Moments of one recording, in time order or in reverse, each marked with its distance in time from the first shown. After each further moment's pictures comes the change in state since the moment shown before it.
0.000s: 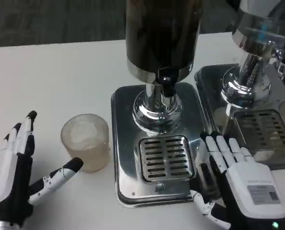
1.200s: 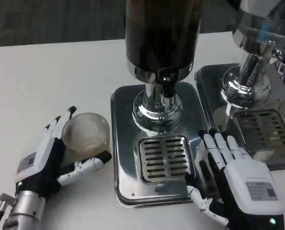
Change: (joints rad) left arm -0.406 -0.005 -0.180 0.590 0.007 -0.191 -0.001; right arm -0.024 0.016 0.001 0.016 0.024 -0.003 0.004
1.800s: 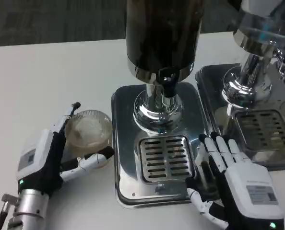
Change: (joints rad) left arm -0.027 -0.023 -0.023 0.047 0.003 -0.056 0.137; right arm 0.027 0.020 -0.002 -0.013 -0.004 0.010 0.000
